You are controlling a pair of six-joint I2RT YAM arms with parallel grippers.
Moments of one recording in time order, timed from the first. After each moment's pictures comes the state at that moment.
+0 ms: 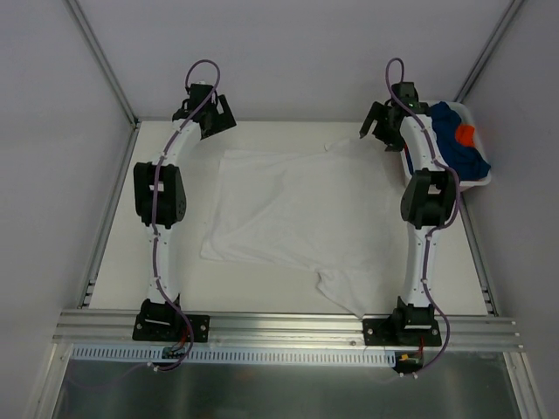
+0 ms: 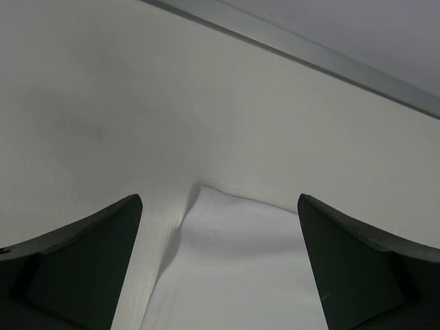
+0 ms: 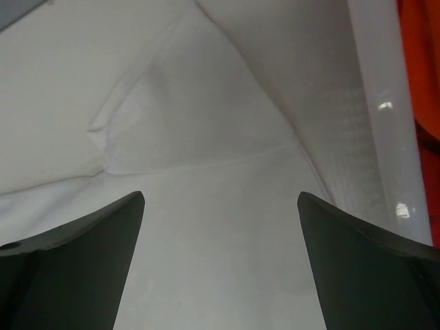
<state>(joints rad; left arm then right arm) -0.12 2.32 2.12 -0.50 -0.09 -0.47 0.03 2.38 2.34 -0.90 -0.03 0.43</state>
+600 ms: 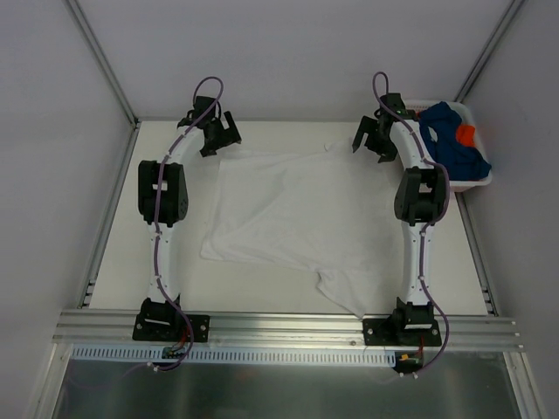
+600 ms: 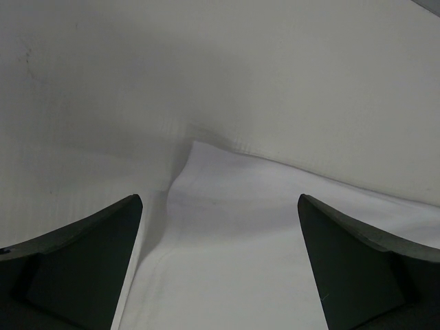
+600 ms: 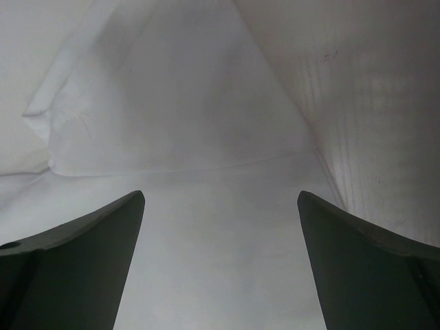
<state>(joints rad) -0.12 2.37 2.04 -0.53 0.05 -0.52 0.05 2.49 2.34 -0.94 -0.02 0.37</state>
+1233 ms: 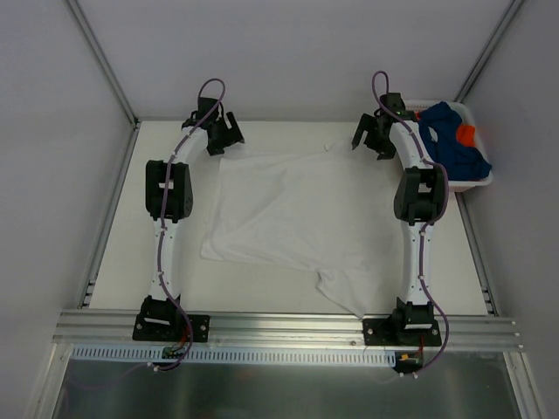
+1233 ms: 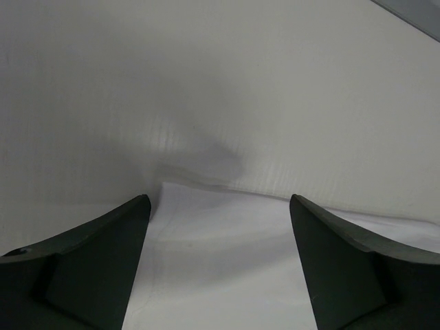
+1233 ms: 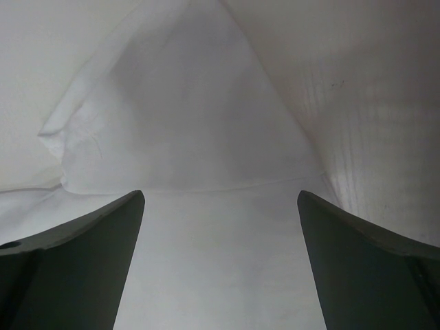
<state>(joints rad) -0.12 2.50 2.18 -0.52 0.13 -0.55 0.05 2.51 2.36 -0.89 -0.03 0.38</state>
